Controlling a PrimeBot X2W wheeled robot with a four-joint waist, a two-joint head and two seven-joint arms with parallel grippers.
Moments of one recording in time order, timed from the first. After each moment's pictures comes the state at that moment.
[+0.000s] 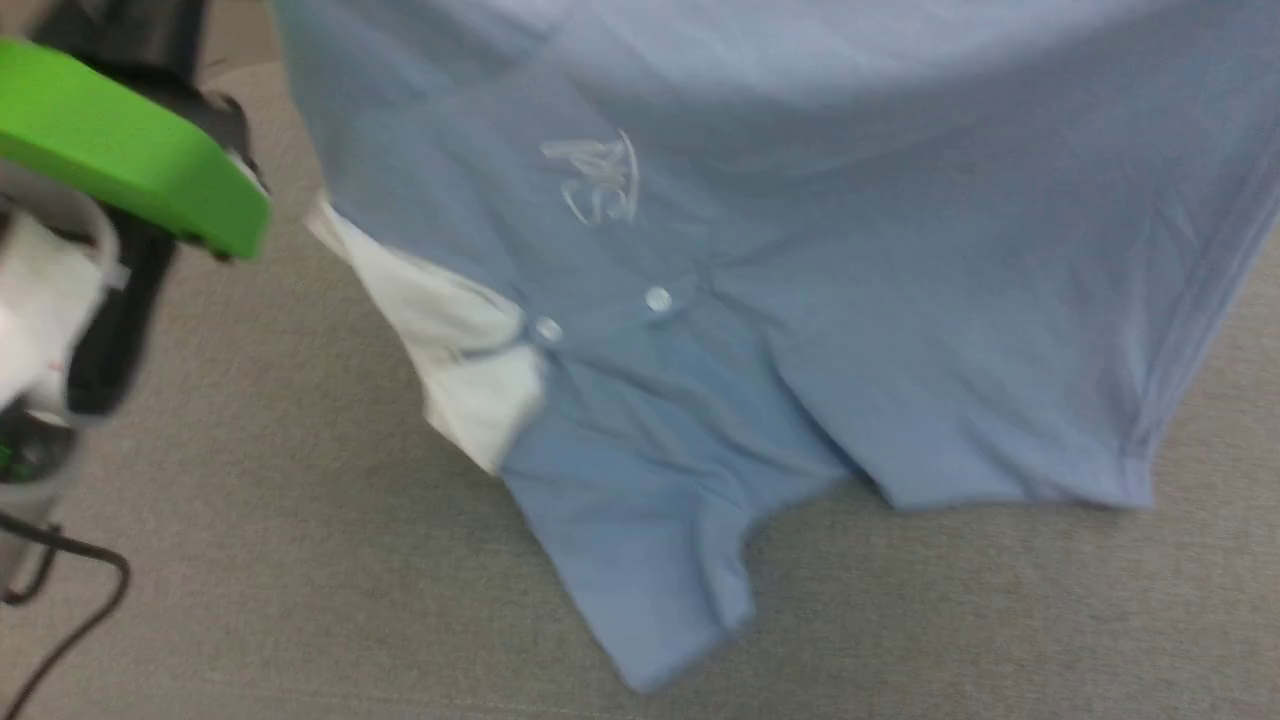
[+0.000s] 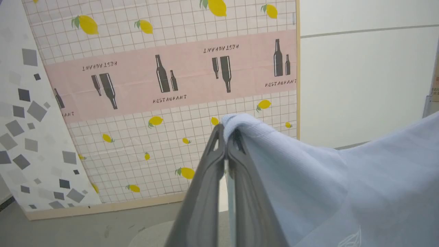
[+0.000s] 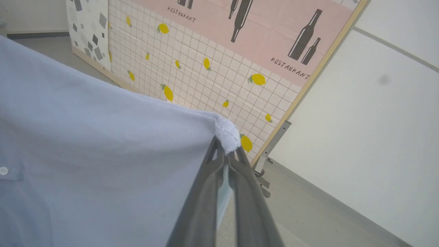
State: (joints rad) left arm -0.81 0.76 -0.47 -0.37 -0.75 0.33 0.26; right arm -0.90 -0.98 0.38 -0.01 0.83 0.13 0.42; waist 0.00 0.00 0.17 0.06
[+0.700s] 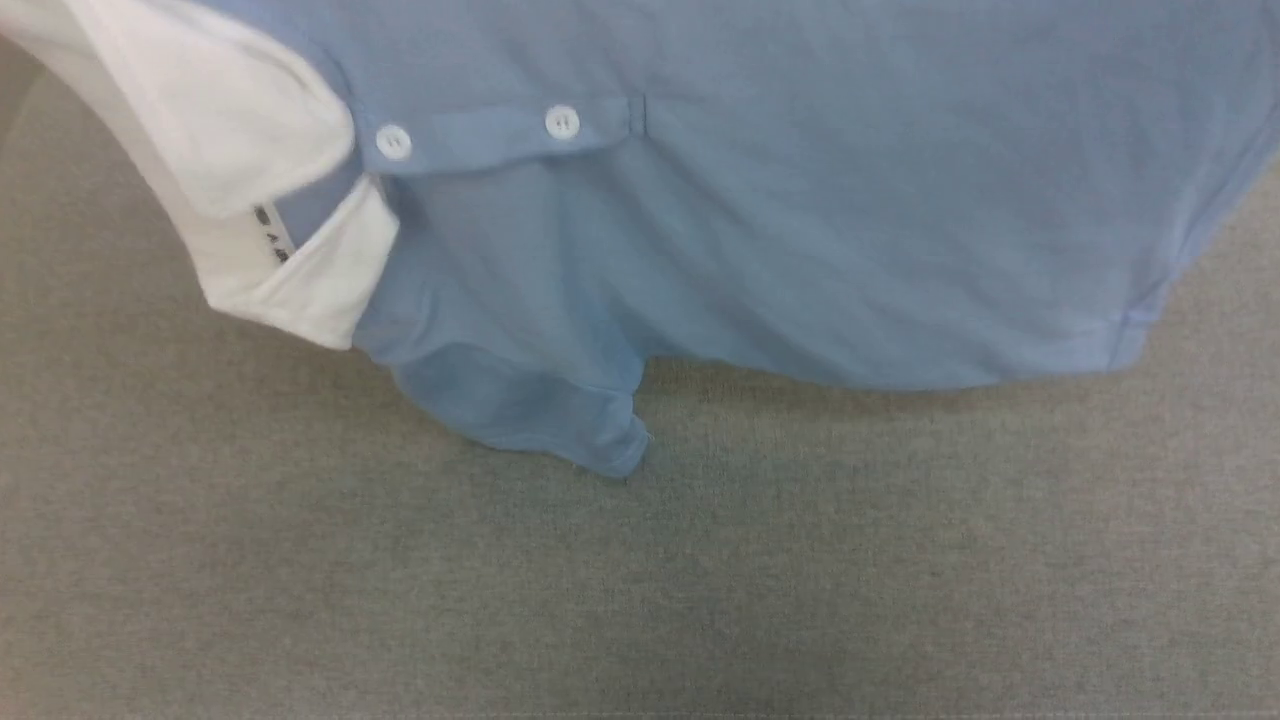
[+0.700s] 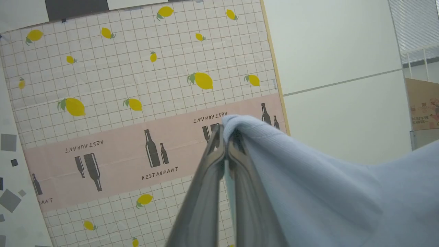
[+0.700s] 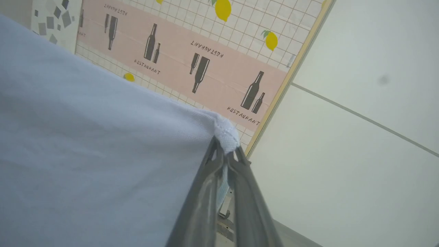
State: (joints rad) left arm -1.32 0.78 -0.40 -0.17 -0.78 0.13 0.33; right arm -1.15 -0.95 0.32 -0.01 0.81 0.13 0.37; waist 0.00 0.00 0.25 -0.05
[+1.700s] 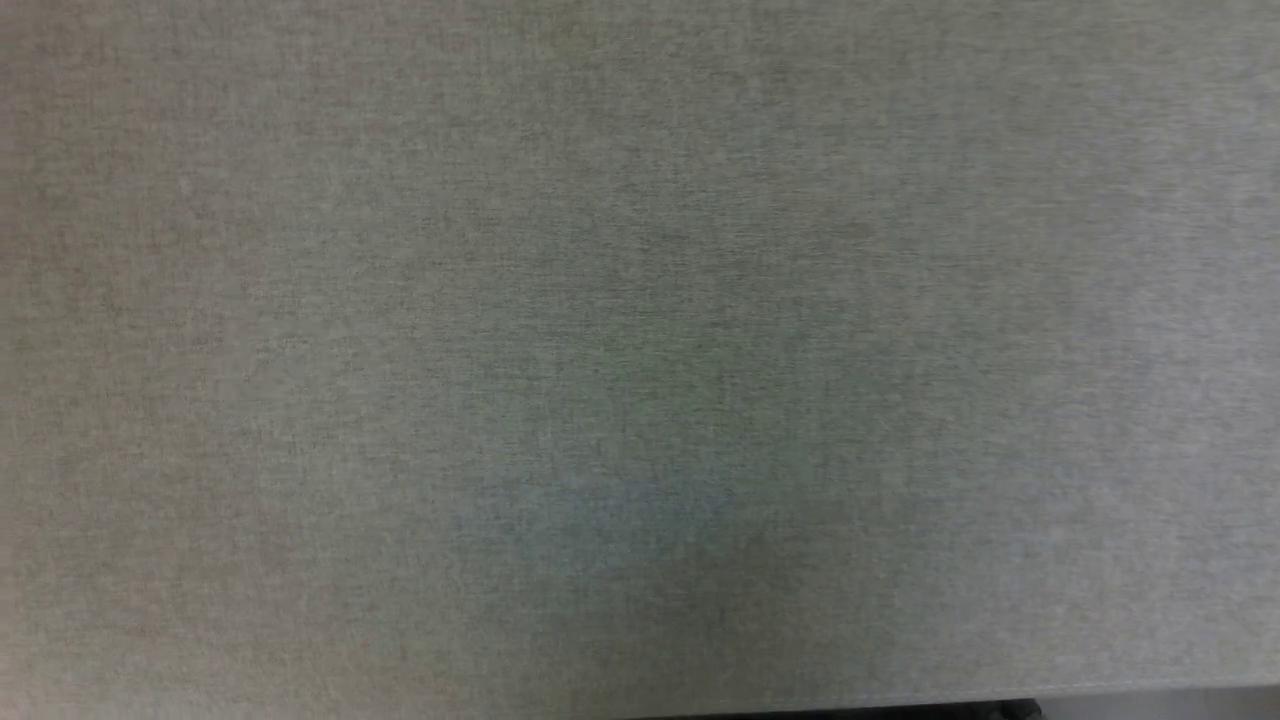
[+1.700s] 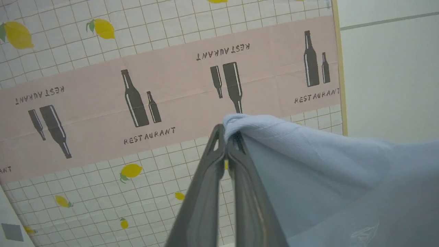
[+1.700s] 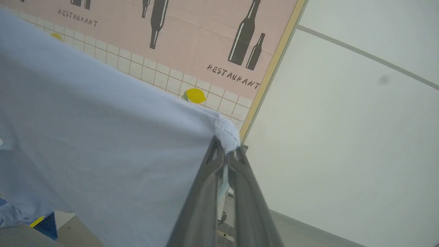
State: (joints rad) left arm -2.17 0.50 -0.60 0.80 -0.55 -0.12 0.01; right arm -1.90 -0.67 0.64 0.77 0.64 0.13 -0.08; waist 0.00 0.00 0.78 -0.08
